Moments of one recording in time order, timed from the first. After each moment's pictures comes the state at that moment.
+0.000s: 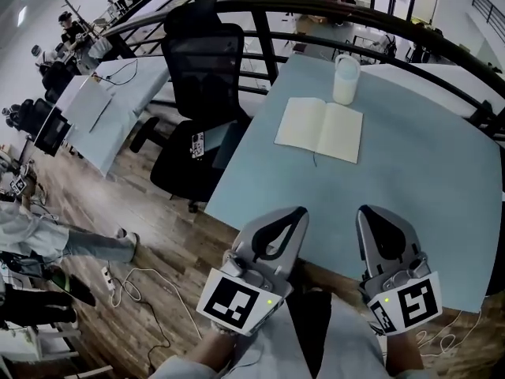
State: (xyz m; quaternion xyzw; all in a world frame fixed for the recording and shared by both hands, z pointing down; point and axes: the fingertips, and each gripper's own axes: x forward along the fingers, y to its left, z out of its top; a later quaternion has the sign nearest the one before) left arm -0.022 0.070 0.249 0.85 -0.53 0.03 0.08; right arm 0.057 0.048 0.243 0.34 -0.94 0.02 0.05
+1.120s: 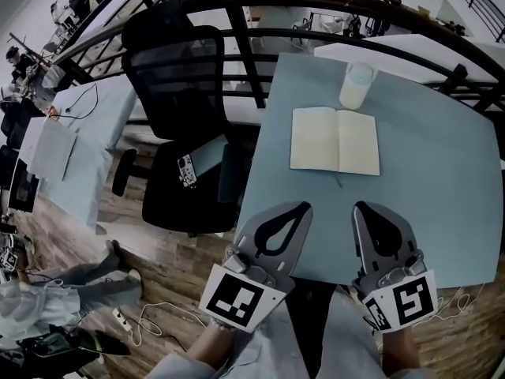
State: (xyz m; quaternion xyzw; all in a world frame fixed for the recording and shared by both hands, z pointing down) left arm -0.147 -0.032 0.236 0.90 -0.42 0.03 0.10; right arm -0.077 -0.036 0.228 0.44 -0.89 0.04 0.10
